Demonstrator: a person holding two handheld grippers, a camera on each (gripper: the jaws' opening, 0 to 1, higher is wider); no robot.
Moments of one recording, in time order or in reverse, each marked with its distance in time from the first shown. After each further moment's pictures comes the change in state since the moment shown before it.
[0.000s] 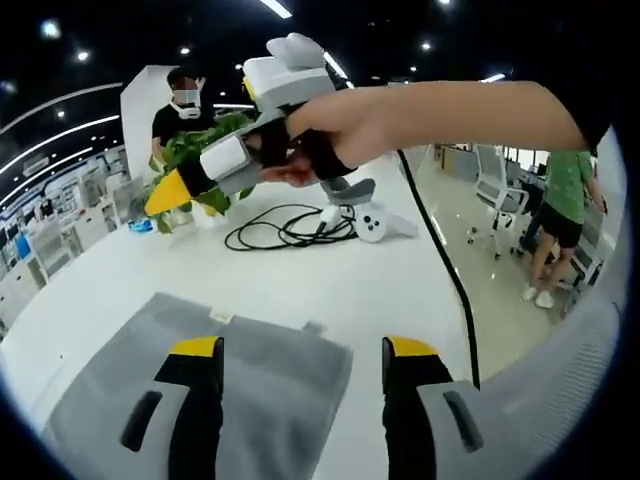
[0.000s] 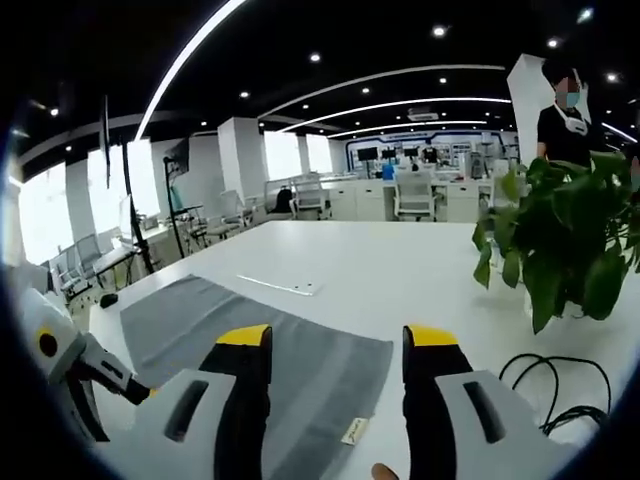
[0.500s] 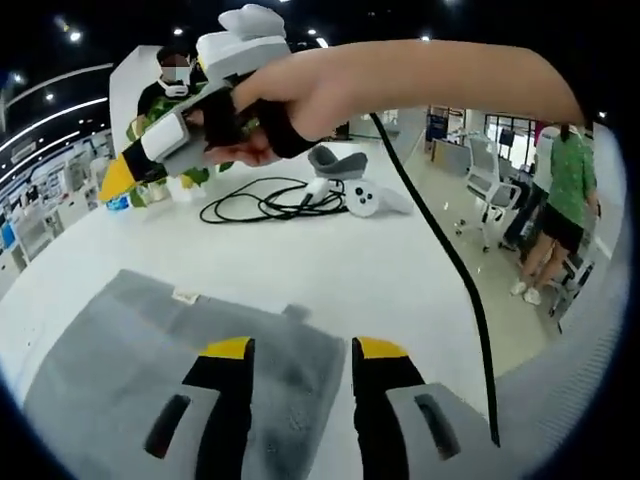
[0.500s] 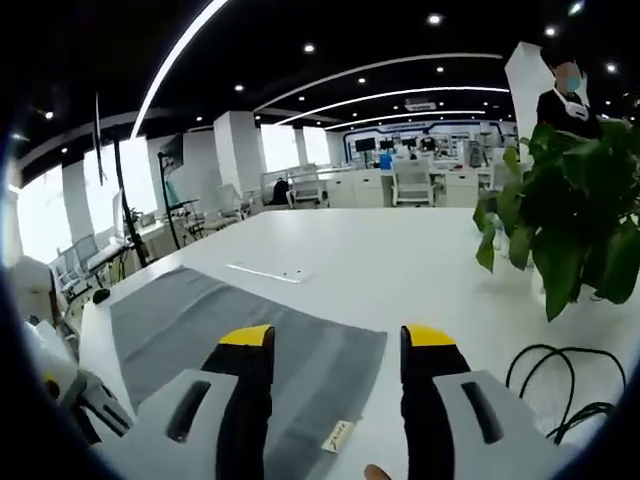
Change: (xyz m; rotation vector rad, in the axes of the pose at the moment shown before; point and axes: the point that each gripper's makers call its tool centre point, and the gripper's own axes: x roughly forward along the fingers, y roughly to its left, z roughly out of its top) left arm 0.044 -0.017 -0.033 -0.022 0.061 -0.084; right arm 0.027 -0.025 -0.030 0.029 0.027 -0.003
